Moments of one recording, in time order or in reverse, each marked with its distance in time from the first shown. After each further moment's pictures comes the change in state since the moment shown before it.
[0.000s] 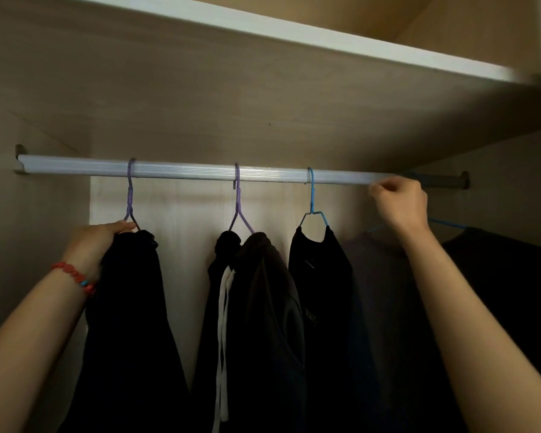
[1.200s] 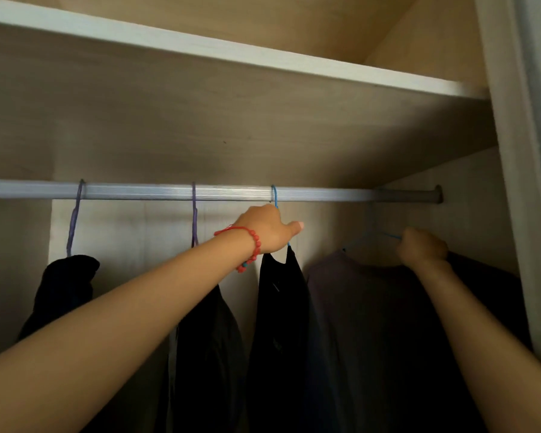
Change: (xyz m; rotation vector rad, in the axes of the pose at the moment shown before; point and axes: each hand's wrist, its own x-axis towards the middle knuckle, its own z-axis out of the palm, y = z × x) left_hand -0.102 0.035 0.259 1.138 -0.372 0.569; right_hand 0.069 0.128 -0.033 -0.842 -0.185 0.121
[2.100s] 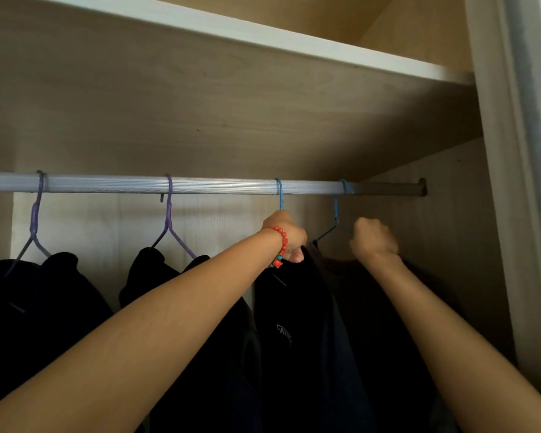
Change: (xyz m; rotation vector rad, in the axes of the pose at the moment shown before) left_hand 0.045 0.036 0.060 -0.518 -0.198 -0.223; right_hand -0.021 -0.044 -0.004 0.042 -0.012 -0.133
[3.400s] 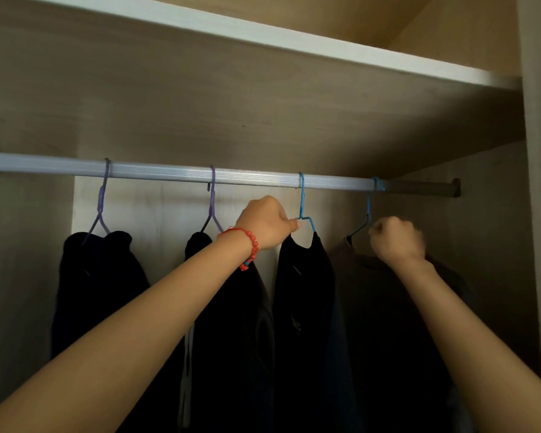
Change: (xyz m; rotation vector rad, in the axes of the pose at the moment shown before) left_hand -0.058 -0.042 -0.069 0.251 0.258 0.253; right_hand -0.027 -0.012 -0.007 0.199 0.046 -0.024
